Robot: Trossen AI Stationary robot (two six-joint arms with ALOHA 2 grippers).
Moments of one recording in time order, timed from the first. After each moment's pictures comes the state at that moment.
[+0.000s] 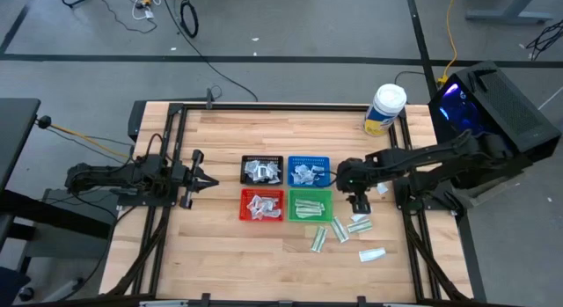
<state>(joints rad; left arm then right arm) -0.01 0.01 0.01 0.09 0.11 0.08 0.09 1.26 0.84 -0.85 -0.05 0.04</state>
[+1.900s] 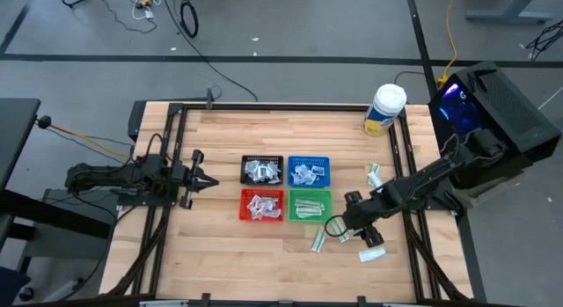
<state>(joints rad) -0.01 0.01 0.01 0.09 0.11 0.08 0.47 1.30 0.69 -0.57 -0.09 0.16</state>
